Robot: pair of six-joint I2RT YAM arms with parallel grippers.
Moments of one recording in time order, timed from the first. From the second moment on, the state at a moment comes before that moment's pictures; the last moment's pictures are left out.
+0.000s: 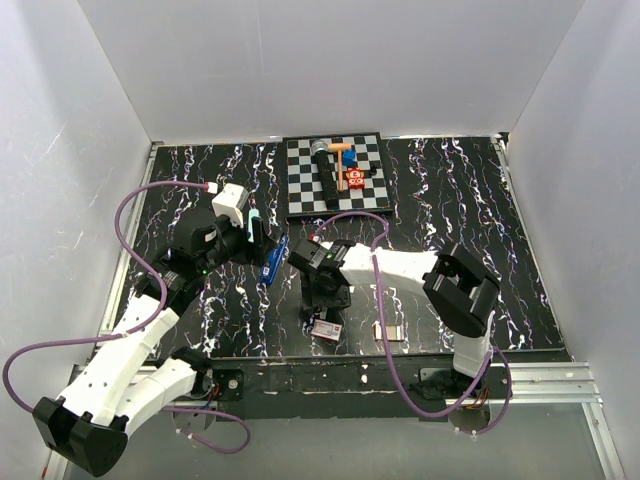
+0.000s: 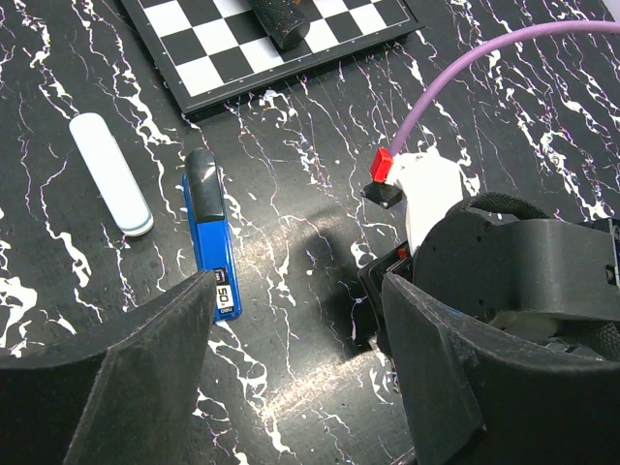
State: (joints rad) left arm -0.45 0.87 0.87 -0.43 0.13 -0.19; right arm 1.08 1.87 1.30 -0.78 0.09 0.91
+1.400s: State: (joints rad) left arm -0.45 0.88 0.87 -0.43 0.14 -0.19; right arm 1.07 1.94 1.35 -0.80 0.03 0.91
